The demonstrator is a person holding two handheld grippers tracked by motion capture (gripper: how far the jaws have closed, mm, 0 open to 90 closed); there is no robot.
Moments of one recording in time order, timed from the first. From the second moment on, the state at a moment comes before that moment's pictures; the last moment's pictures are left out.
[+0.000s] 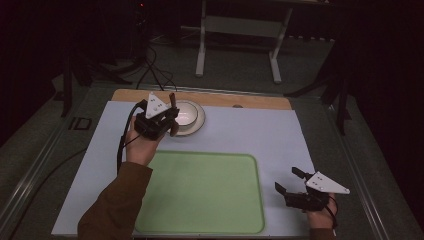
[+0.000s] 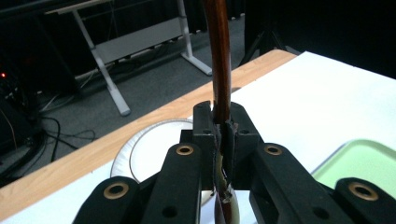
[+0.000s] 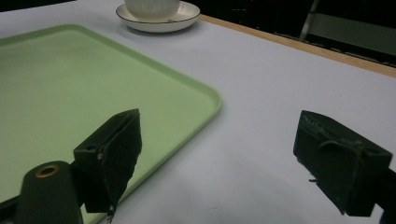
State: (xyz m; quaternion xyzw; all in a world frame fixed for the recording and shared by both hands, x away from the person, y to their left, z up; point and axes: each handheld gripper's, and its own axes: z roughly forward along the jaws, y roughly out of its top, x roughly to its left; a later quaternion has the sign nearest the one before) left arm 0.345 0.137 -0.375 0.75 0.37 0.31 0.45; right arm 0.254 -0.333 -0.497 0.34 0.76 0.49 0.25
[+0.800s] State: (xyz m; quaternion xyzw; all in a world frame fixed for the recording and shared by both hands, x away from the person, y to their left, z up) left arm 0.301 0.144 -0.387 0.77 0.39 0.28 0.42; right arm 0.254 -0.333 -0.497 0.34 0.76 0.49 0.25
